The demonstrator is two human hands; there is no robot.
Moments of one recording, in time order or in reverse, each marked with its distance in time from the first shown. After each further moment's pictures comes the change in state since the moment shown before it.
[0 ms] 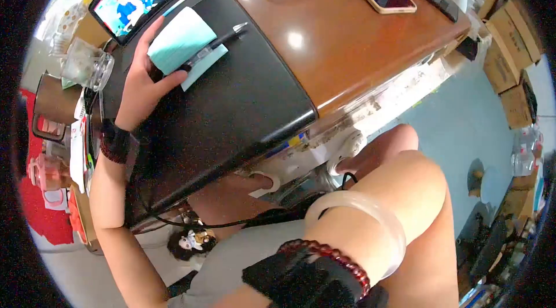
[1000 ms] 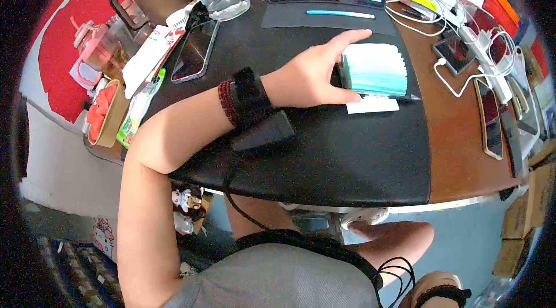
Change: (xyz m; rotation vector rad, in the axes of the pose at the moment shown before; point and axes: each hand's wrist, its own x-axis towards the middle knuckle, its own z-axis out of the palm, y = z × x) left_hand -0.001 -0.013 0.001 0.028 0.048 0.110; right_hand -0.076 -0.013 0.023 -0.073 0.016 -0.170
